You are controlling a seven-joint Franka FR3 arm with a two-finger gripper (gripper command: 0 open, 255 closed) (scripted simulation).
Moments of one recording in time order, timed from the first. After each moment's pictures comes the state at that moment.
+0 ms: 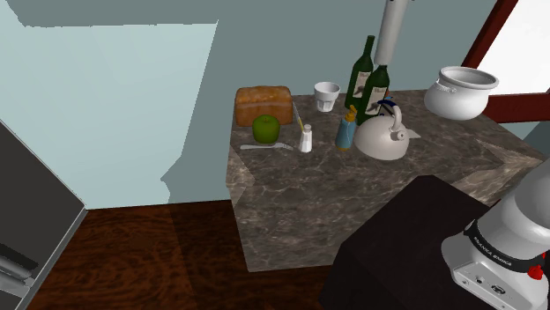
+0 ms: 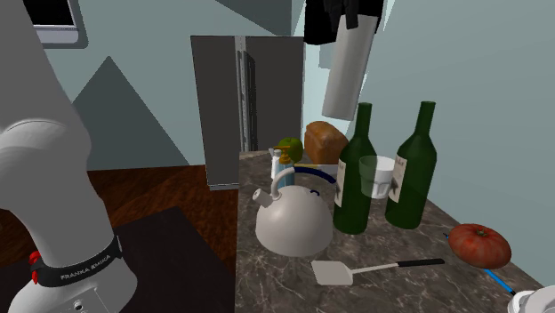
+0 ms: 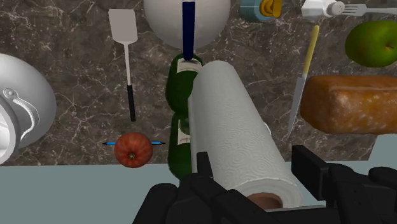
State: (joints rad) arm -0.18 -0.09 -0.14 -1.52 -0.05 1.63 0.18
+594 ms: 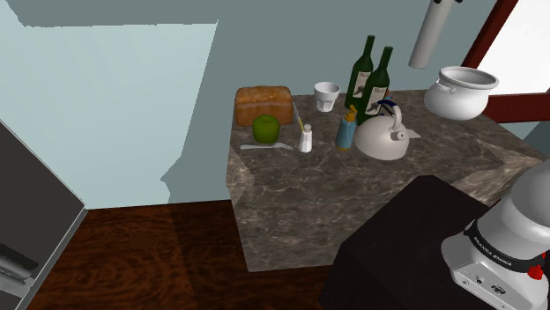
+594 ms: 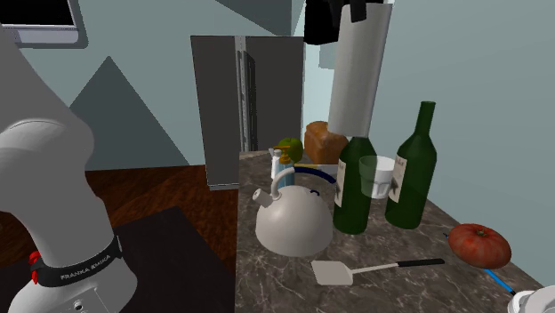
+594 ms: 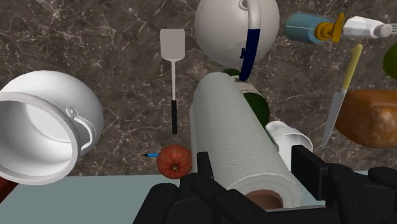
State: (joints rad) arm -0.26 -0.28 -0.24 -1.72 -0.07 1.66 0.00
